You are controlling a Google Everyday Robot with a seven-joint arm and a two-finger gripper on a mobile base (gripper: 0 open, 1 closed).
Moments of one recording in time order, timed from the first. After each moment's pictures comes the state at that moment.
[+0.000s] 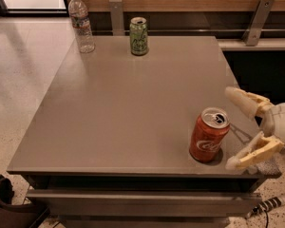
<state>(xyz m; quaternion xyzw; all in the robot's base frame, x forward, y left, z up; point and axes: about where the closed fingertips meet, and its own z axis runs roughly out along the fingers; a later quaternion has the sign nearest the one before) 0.406 -0.168 0.898 -0.46 0.60 0.39 0.53</state>
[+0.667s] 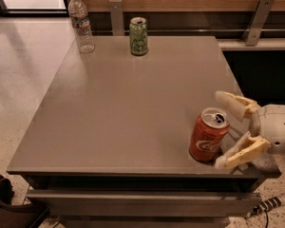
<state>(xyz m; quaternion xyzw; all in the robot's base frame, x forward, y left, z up) 0.412 -0.155 0.882 -0.46 0.61 0.39 0.51</state>
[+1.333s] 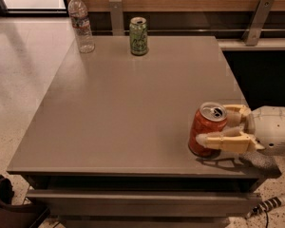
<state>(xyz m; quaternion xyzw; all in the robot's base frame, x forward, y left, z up) 0.414 -0.148 0.874 -0.46 0.61 0.39 0.51</state>
